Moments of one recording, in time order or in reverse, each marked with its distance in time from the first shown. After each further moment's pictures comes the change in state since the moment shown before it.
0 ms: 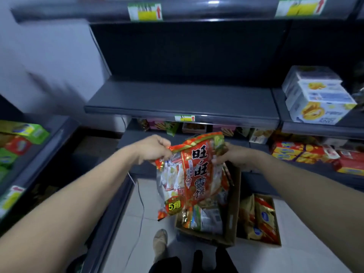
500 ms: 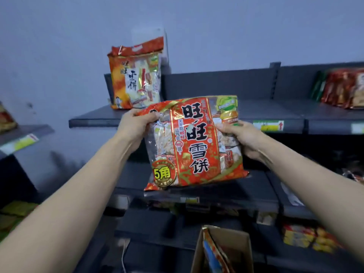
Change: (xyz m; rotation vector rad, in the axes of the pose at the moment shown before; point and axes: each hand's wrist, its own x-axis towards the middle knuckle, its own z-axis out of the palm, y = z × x) left_hand -0.078 0.177 -0.153 -0.728 0.612 0.644; right_hand -0.100 -0.233 -0.059 0.360 0.347 -0.649
